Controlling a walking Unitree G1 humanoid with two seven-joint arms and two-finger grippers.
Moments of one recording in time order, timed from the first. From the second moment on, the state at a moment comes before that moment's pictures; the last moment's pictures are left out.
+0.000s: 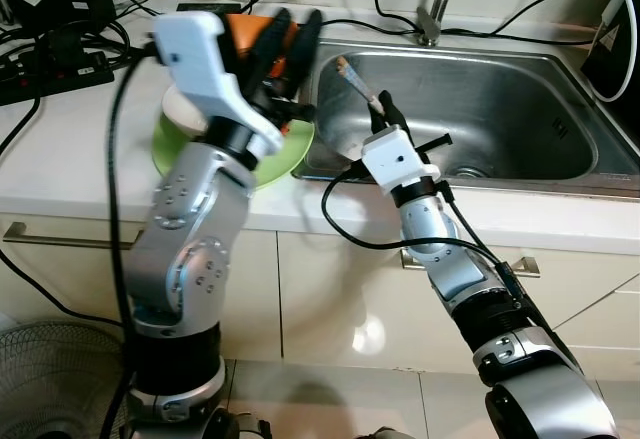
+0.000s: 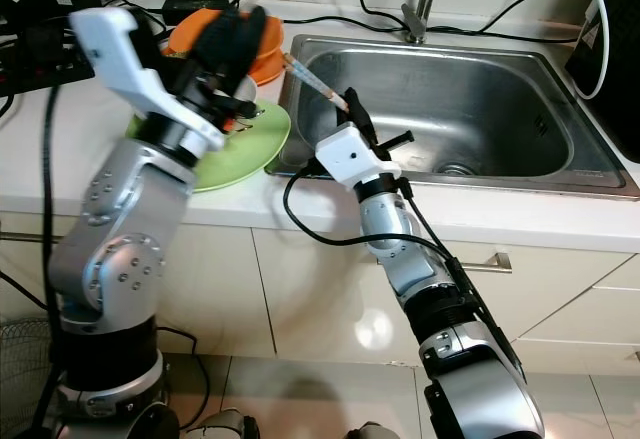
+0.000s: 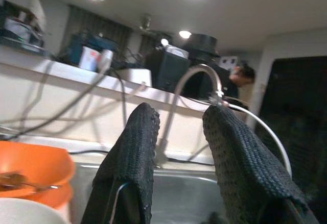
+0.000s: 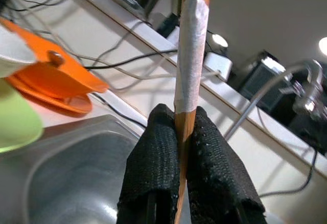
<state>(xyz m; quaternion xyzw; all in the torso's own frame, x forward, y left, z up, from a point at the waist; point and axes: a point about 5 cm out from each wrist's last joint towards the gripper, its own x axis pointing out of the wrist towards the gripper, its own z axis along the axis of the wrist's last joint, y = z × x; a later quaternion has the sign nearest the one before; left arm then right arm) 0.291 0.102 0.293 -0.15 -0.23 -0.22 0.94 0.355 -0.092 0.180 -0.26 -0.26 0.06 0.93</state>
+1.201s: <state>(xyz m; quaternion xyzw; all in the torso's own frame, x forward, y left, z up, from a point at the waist) 0.281 0.090 0.205 -0.03 -0.03 -0.30 0.95 0.418 -0.149 0.202 0.02 0.04 0.00 1.00</state>
